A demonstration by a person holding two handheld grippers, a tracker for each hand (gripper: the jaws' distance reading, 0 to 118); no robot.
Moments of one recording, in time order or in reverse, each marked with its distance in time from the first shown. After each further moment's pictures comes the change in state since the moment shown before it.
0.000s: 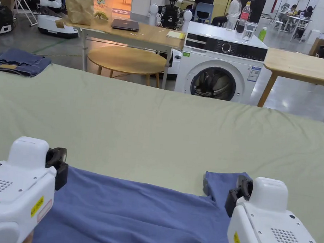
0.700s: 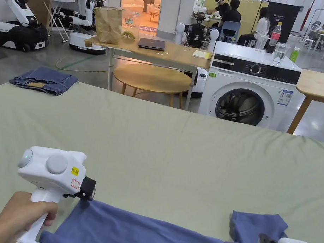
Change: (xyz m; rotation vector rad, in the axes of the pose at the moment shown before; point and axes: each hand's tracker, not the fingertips) left arm -0.086 -0.012 -0.246 -0.817 -0.101 0.111; right arm 0.014 -0.023 -0.059 -0.162 0.043 0.041
